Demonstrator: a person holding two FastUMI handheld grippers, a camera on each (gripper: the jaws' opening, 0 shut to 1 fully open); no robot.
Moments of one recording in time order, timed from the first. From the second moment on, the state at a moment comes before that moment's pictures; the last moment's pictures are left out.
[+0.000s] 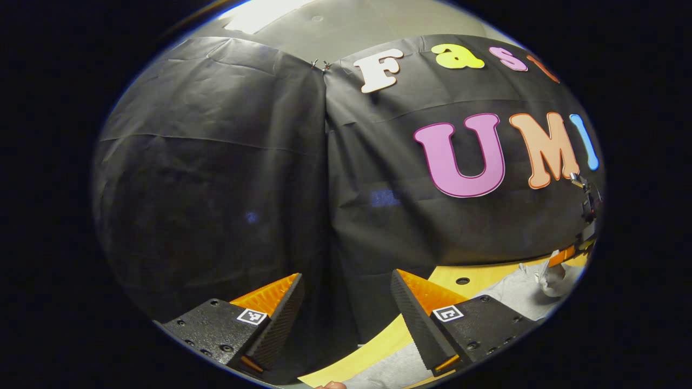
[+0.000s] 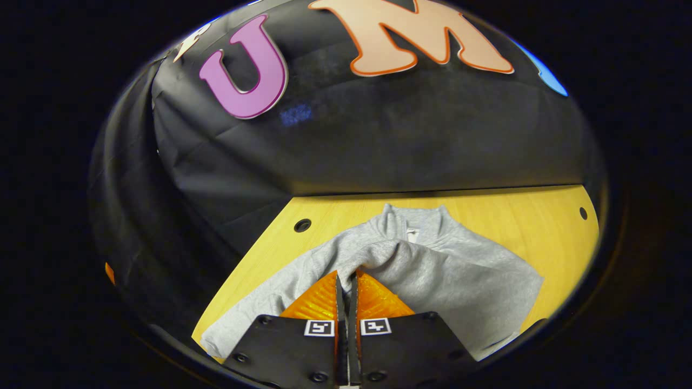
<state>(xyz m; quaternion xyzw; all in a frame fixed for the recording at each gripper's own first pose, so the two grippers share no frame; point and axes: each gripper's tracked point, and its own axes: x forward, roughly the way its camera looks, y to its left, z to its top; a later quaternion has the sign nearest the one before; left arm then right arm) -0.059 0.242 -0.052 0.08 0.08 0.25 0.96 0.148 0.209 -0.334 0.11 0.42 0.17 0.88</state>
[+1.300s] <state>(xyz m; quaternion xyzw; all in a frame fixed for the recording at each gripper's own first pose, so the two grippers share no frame) -0.090 0.228 -0.170 0.02 0.19 0.23 0.95 0.097 0.202 -0.327 0.11 0.42 0.22 0.87</state>
